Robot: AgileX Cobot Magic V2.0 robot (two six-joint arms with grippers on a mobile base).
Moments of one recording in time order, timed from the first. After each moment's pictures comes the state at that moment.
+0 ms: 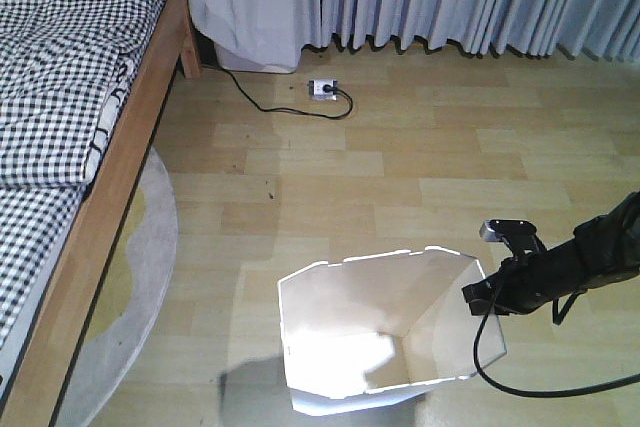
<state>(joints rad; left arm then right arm) 0.01 -0.01 0.03 -0.04 0.27 -0.04 -0.18 2.41 -0.92 1.31 0.46 -1.66</state>
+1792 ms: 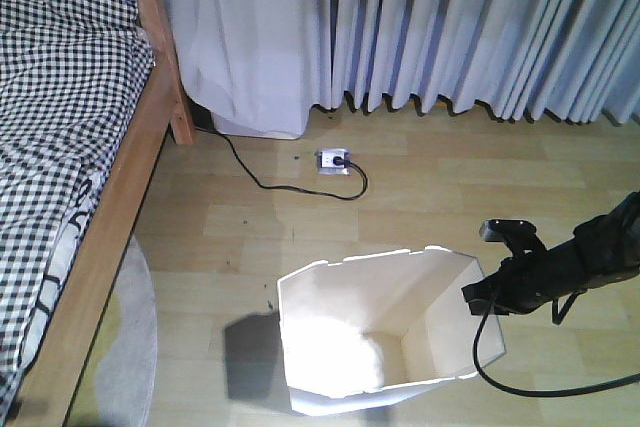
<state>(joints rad) 0.01 -0.01 0.03 -0.04 0.27 -0.04 -0.18 2.41 -0.92 1.31 0.46 -1.66</state>
